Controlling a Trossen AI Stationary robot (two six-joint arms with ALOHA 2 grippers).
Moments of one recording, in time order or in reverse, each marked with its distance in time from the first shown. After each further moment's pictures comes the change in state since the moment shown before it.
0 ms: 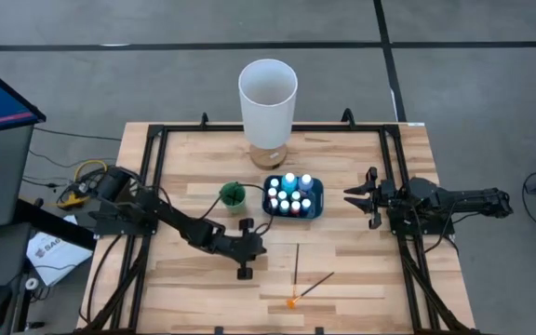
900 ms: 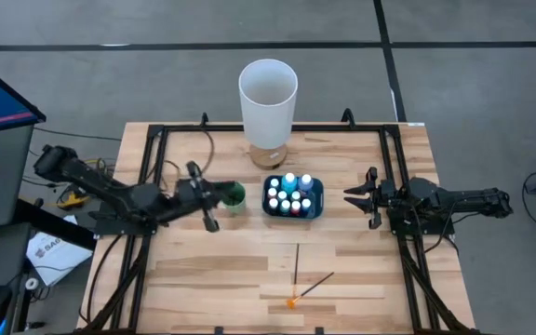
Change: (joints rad) left arm 0.031 -0.749 -0.318 0.610 -0.403 0.506; right arm 0.000 0.000 0.000 0.000 0.000 0.000
